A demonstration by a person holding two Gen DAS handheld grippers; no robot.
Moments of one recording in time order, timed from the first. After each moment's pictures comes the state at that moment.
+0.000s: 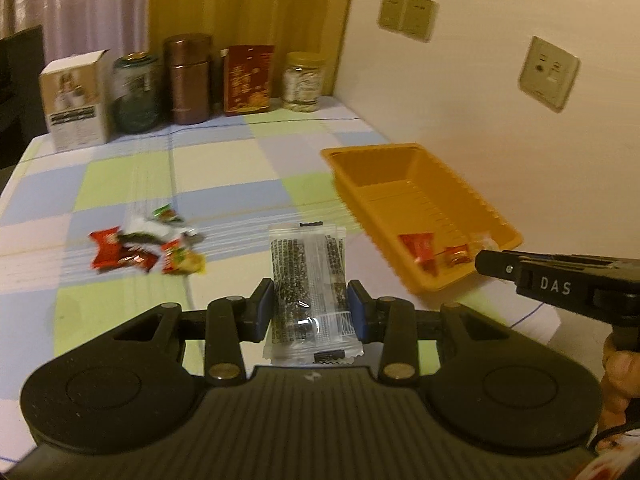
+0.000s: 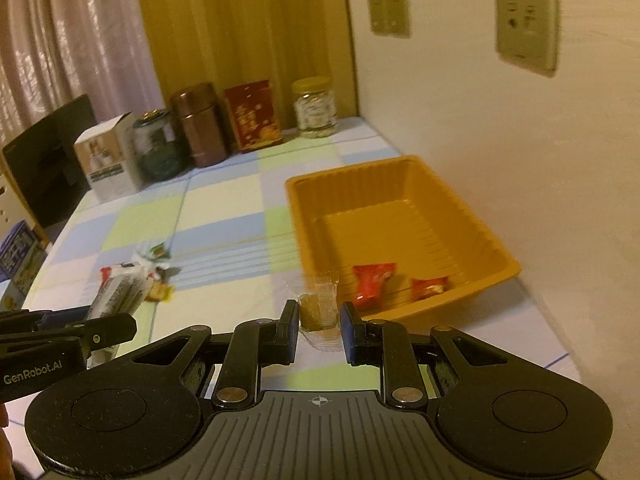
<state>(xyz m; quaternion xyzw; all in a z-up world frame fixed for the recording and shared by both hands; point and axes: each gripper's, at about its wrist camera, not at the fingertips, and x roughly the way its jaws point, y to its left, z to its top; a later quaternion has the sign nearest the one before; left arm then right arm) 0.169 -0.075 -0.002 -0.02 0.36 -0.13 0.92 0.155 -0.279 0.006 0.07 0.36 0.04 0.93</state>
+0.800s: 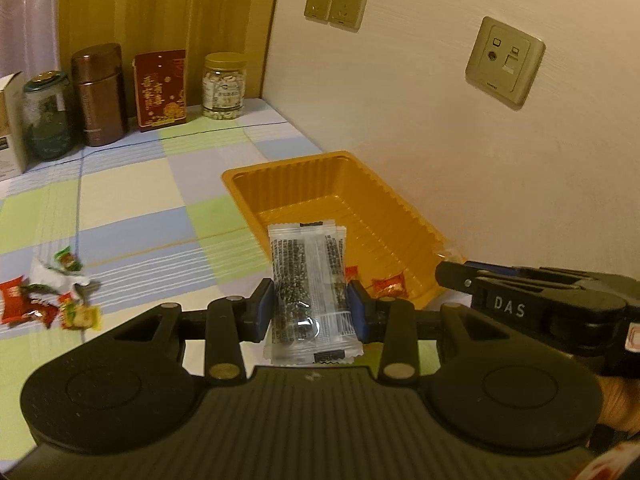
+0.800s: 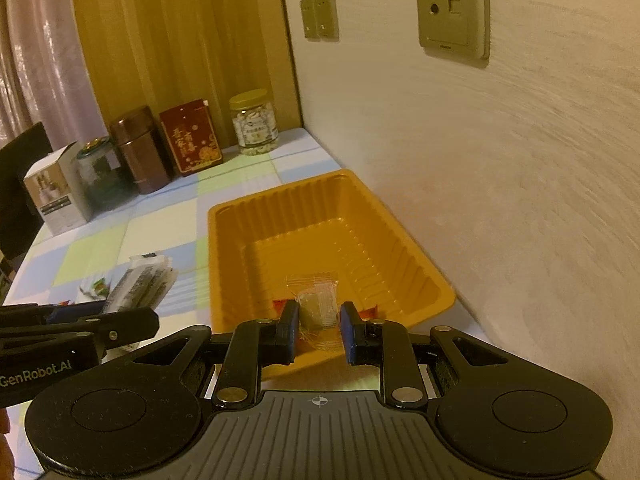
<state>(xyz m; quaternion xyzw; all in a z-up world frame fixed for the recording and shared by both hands) 0.228 -0.162 -0.002 -0.02 0.36 -0.21 0.91 0.193 -0.345 0.000 0.09 0.35 -0.01 0.93</state>
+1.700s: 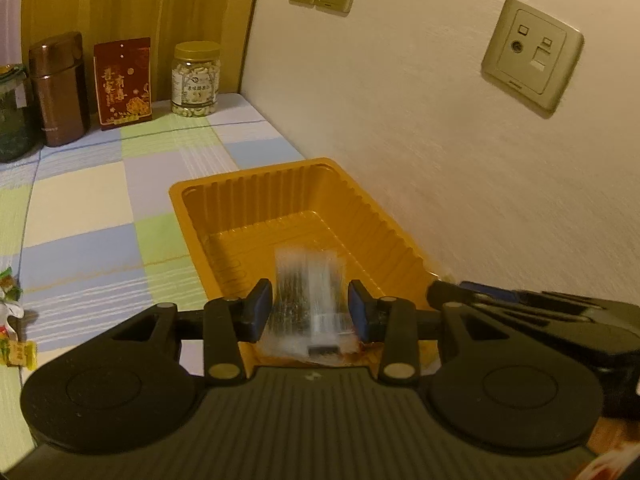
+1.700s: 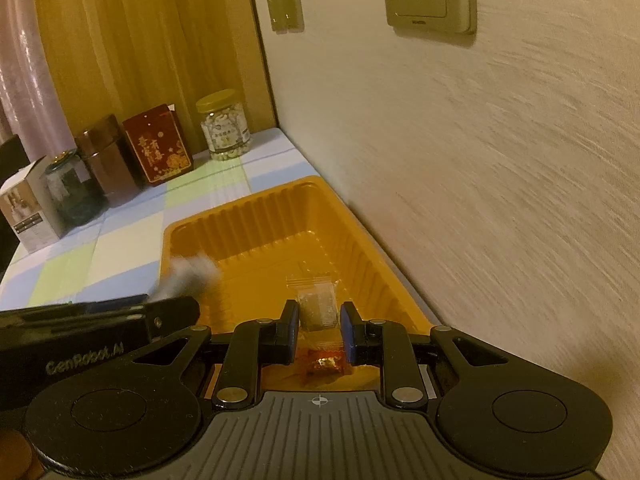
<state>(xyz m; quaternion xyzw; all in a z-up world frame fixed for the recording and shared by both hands) 0.290 -0.215 -0.025 -0.03 0.37 -0.22 0.90 0.241 -0.382 -0.021 0.11 0.36 -0.02 0.93</state>
